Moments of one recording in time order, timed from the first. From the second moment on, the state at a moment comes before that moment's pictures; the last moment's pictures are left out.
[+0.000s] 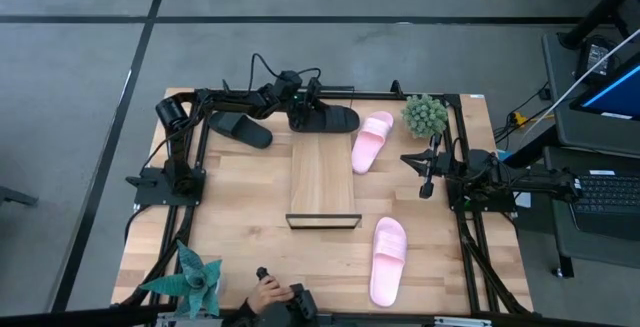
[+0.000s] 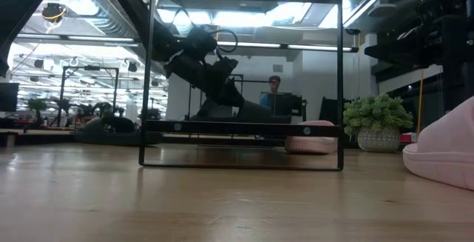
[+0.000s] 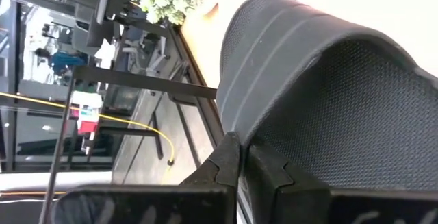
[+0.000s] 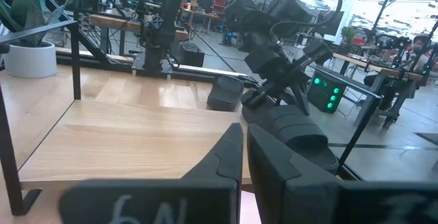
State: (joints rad) left arm 0.64 1.90 1.08 0.33 0.32 1.37; right arm -0.06 0.04 0.01 0.05 0.19 -0.21
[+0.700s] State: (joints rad) left arm 0.64 1.90 1.08 0.32 0.32 1.19; right arm -0.06 0.04 0.01 0.05 0.19 -0.21
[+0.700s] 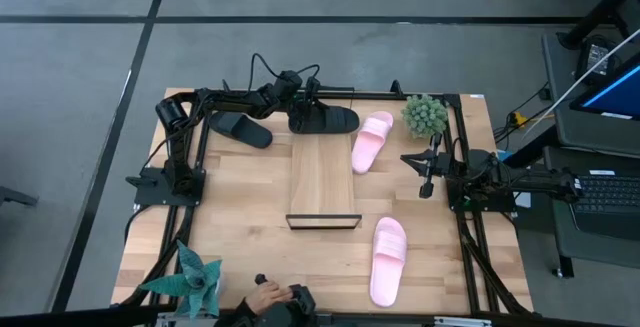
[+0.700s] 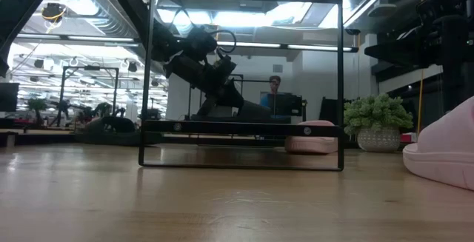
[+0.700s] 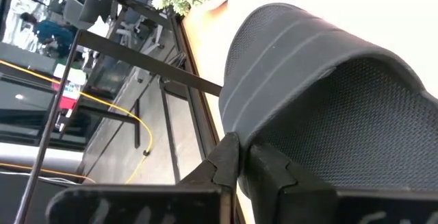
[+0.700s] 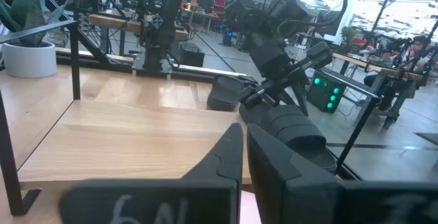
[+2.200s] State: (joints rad) left arm 0.62 1.89 1.08 0.27 0.24 1.19; right arm -0.06 0.04 0.01 0.05 0.19 -0.21
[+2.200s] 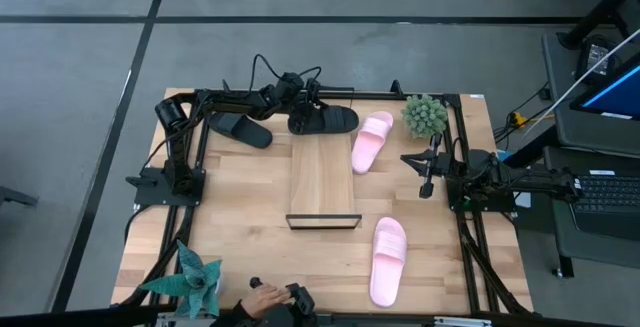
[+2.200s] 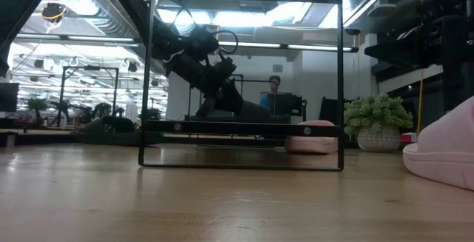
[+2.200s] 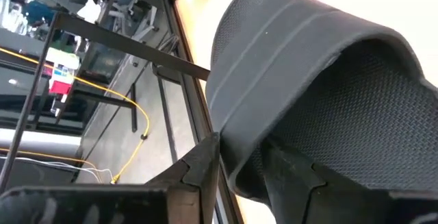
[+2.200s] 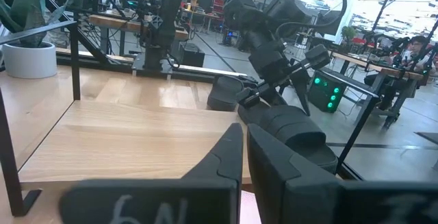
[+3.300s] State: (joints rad) left arm 0.59 1.90 1.21 0.00 0.20 1.19; right arm -0.06 0.04 0.01 0.05 0.19 -0.22
